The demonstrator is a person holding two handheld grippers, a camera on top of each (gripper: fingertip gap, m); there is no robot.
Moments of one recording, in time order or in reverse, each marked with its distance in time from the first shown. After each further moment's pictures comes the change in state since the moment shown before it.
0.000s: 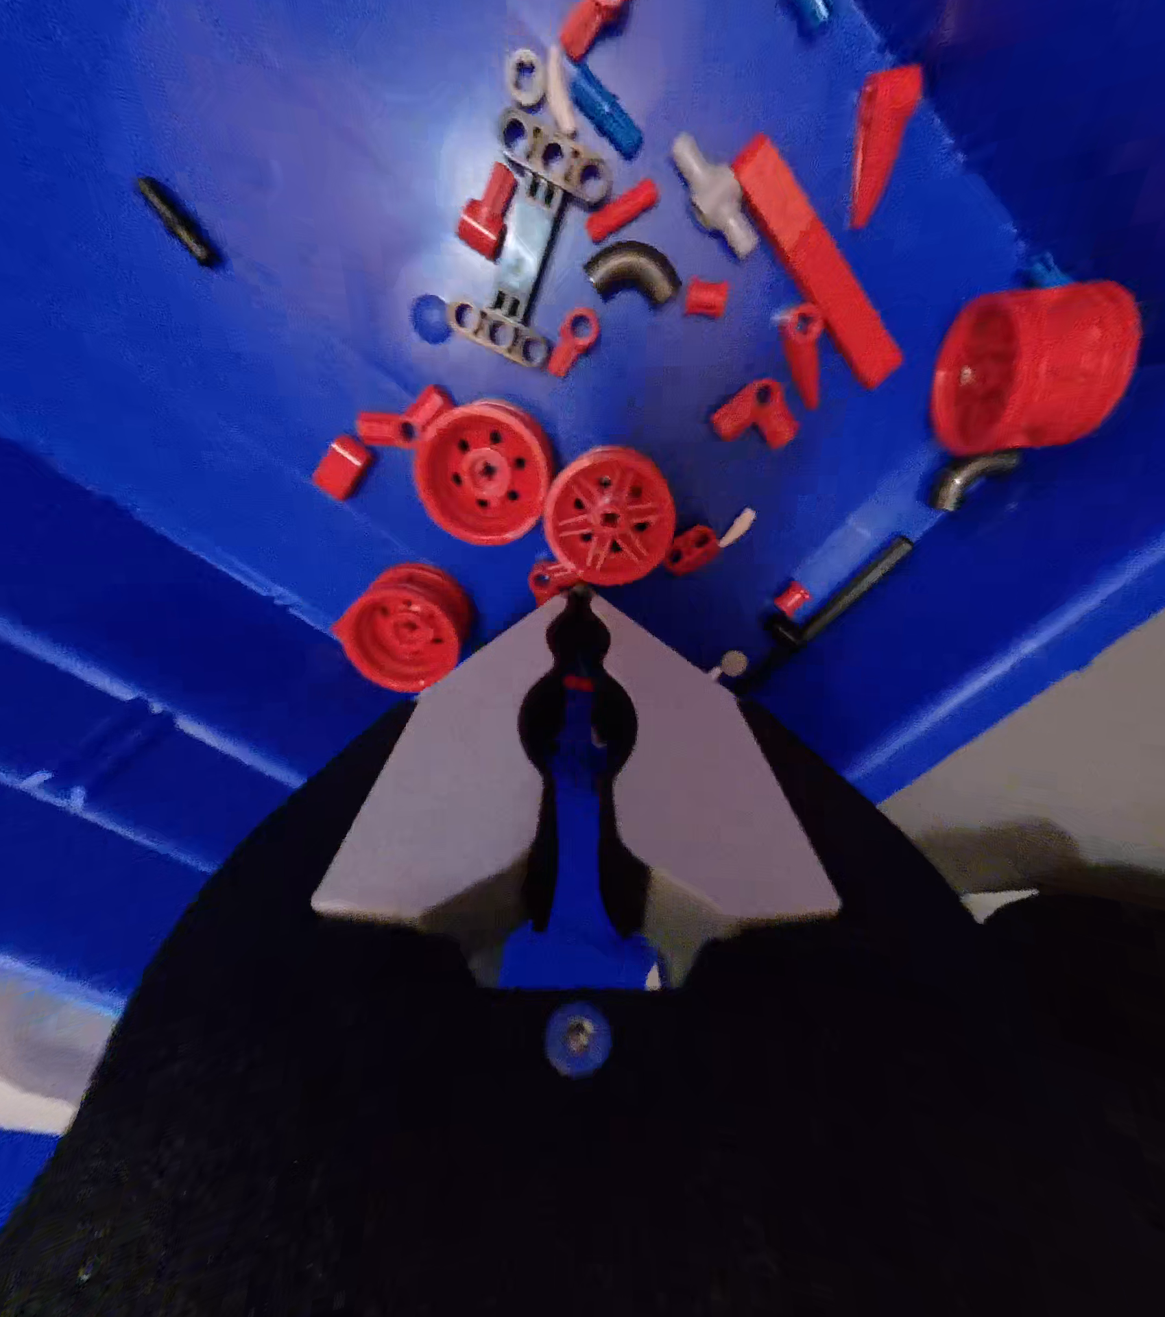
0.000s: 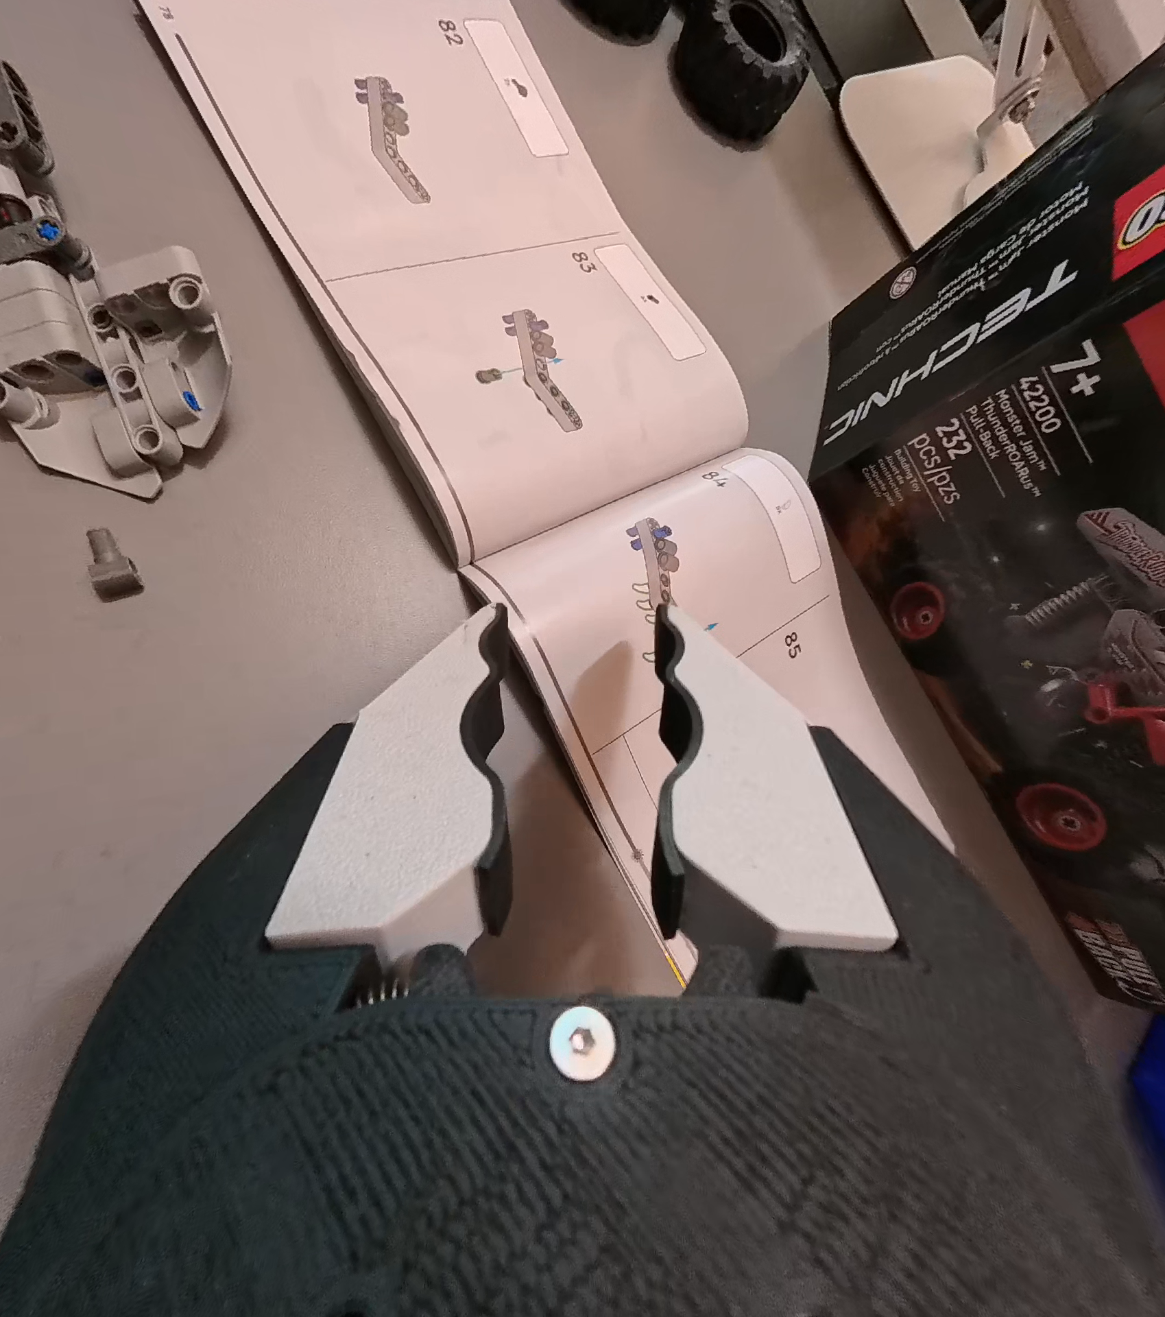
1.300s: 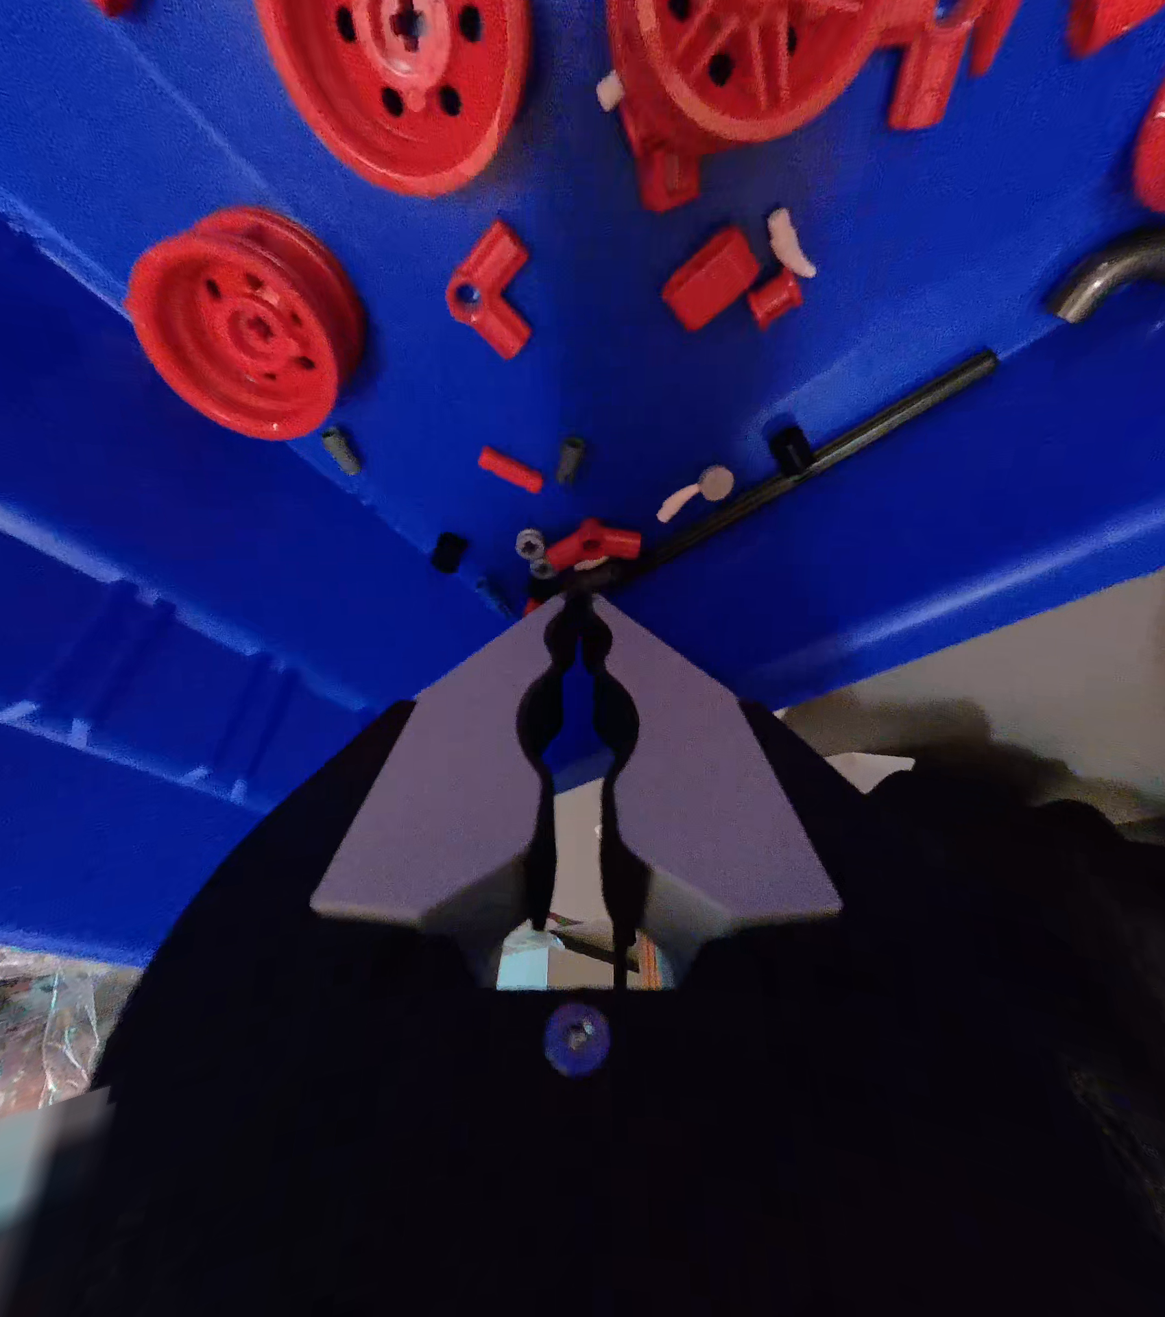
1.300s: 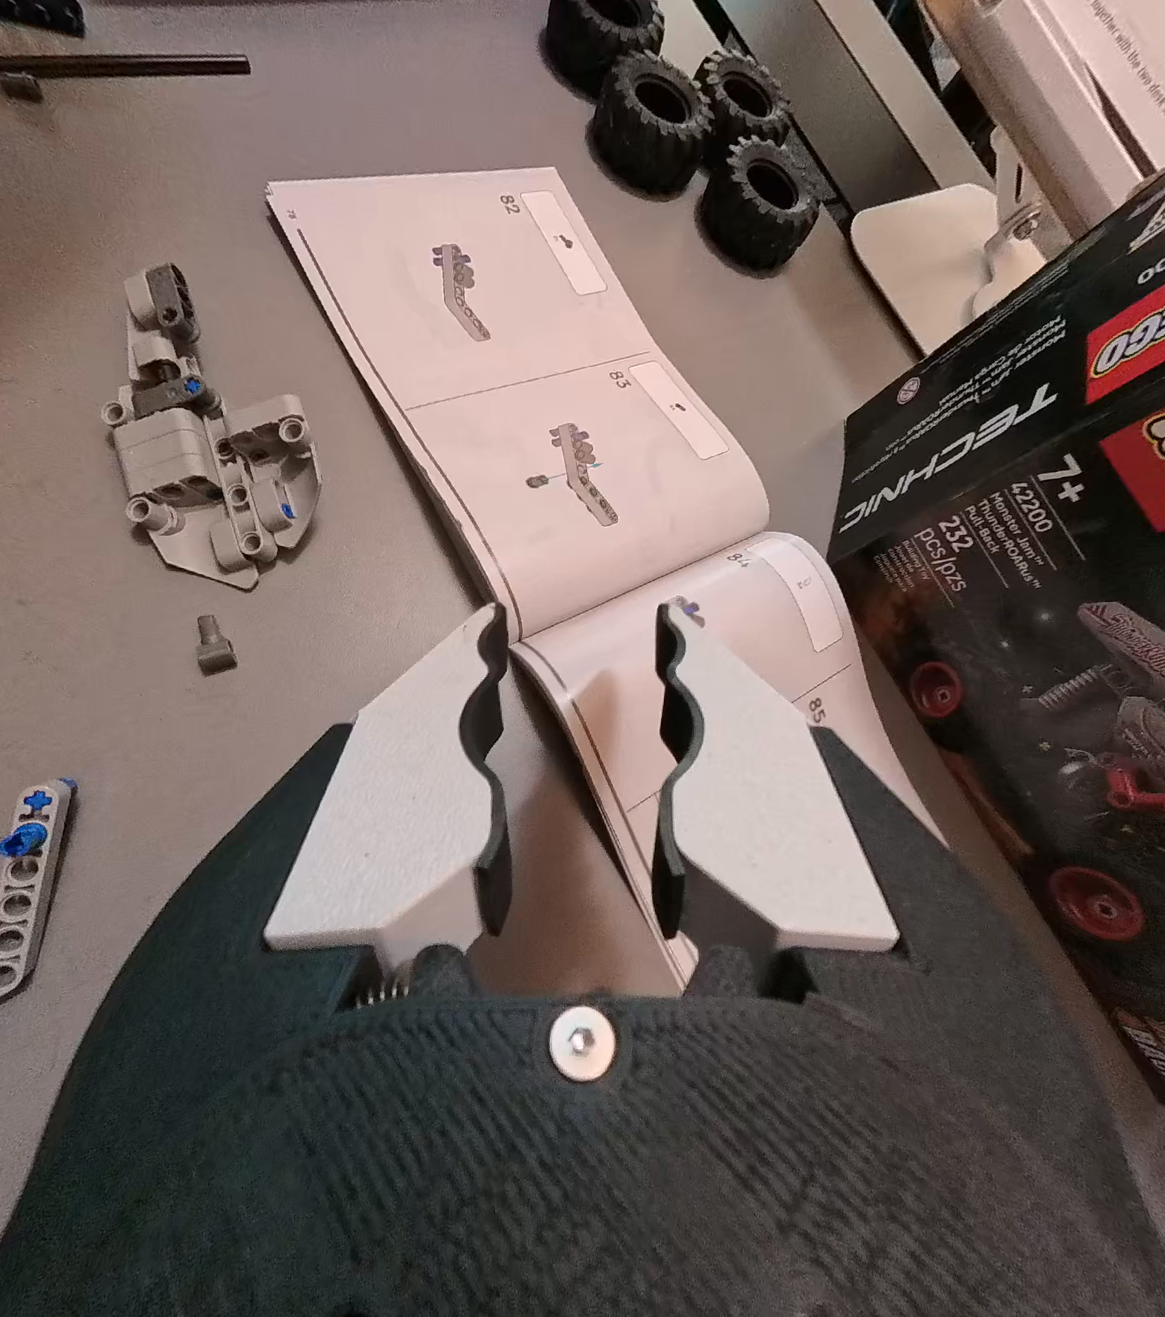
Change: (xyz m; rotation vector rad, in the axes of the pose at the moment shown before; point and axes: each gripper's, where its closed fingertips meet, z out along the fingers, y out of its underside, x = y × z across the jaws) left arm 0.014 0.061 0.000 -0.360 0.047 -0.222; right arm -0.007 -0.029 -0.006 0.102 -0.070 0.022
